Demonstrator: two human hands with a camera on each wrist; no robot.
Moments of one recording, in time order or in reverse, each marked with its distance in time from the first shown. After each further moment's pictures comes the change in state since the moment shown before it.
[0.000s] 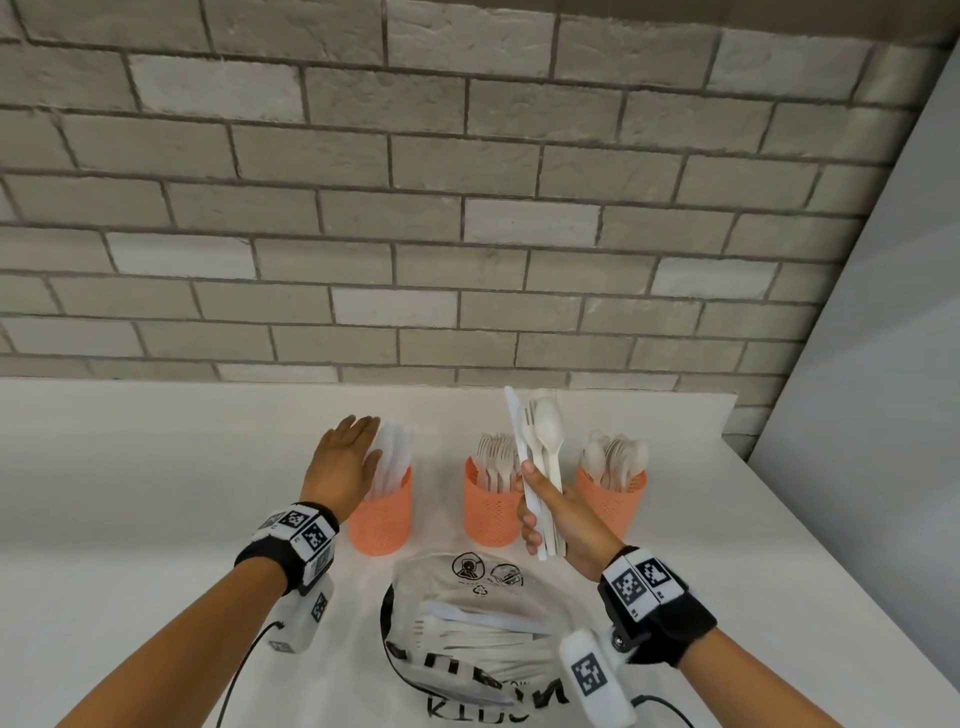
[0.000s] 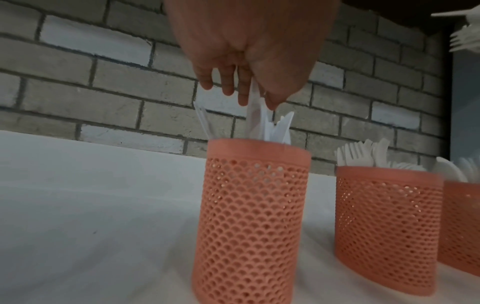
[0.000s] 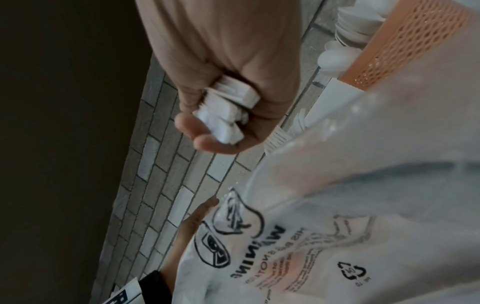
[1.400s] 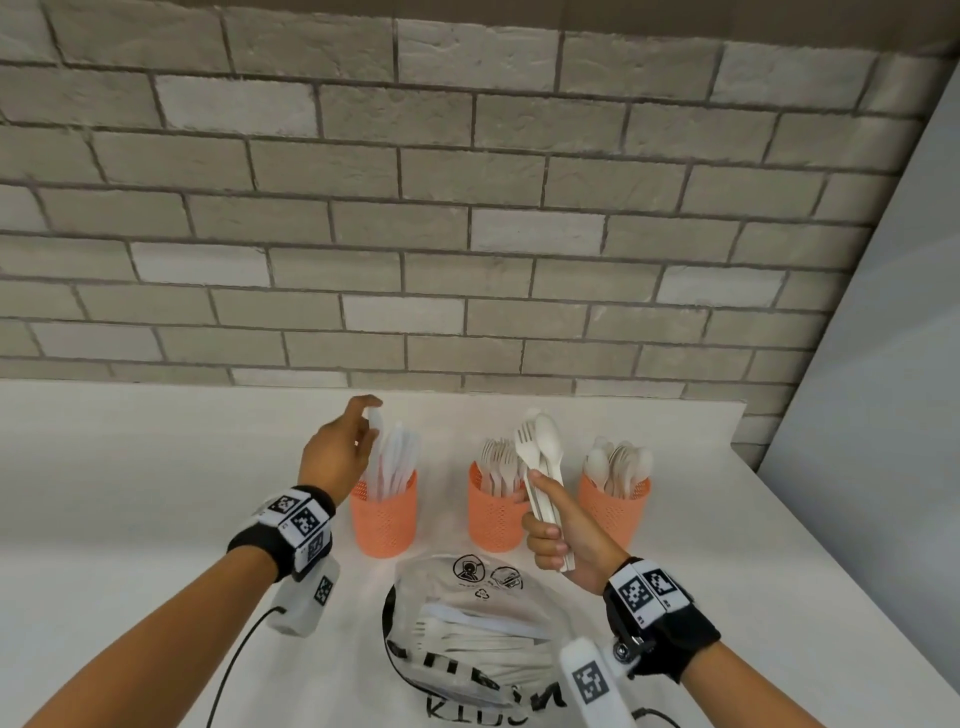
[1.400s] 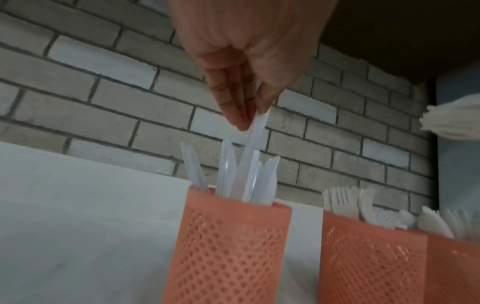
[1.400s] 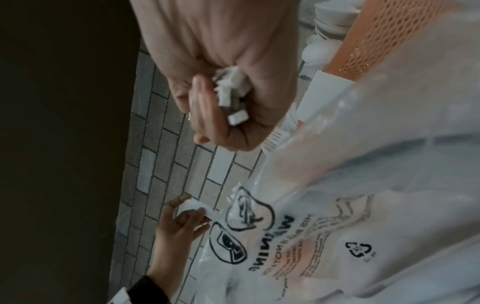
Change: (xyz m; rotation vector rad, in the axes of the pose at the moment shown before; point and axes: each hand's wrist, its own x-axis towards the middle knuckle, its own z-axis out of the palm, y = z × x) left_hand -0.001 0.022 -0.039 -0.231 0.185 -0.082; right_hand -0.002 0.004 -0.008 0.245 -0.088 0.176
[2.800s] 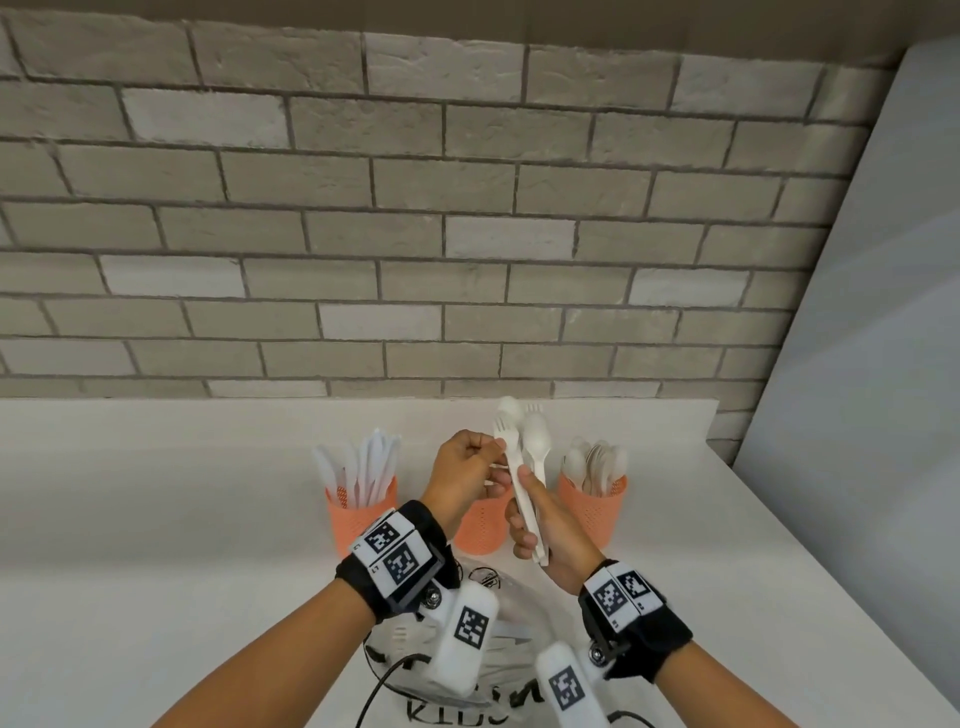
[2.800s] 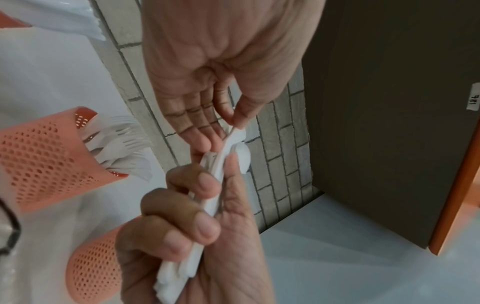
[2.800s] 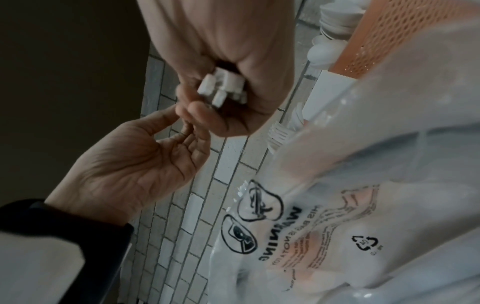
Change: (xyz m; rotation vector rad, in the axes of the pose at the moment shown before) left_hand -0.038 0.163 0.036 -1.043 -0.351 -0.446; right_hand -0.008 0.000 0.006 -0.057 0.127 -0.201
